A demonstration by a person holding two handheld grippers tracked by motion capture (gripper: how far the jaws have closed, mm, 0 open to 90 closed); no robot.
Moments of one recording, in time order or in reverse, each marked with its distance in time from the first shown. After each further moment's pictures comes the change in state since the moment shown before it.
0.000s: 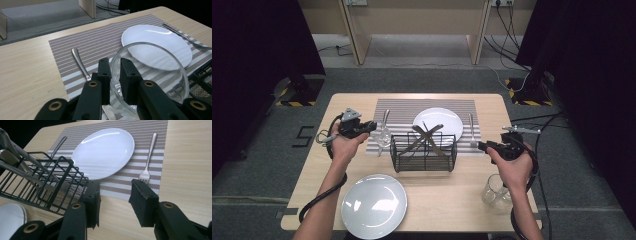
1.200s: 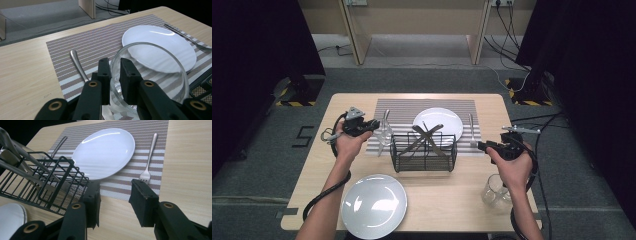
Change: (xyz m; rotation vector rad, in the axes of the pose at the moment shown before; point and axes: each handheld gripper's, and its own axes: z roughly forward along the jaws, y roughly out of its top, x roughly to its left) left arm 0.000 0.001 0.015 -0.003 -0.003 0.000; right arm 0.000 0.000 0.001 0.000 0.002 -0.004
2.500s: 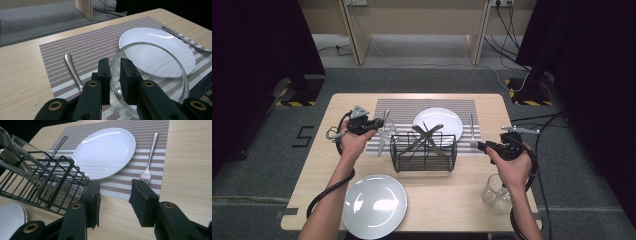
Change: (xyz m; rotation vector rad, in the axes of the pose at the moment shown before) left arm -0.002 0.001 0.015 -0.014 -0.022 -0.002; right arm 0.000 -0.001 0.001 -0.001 0.002 -0.001
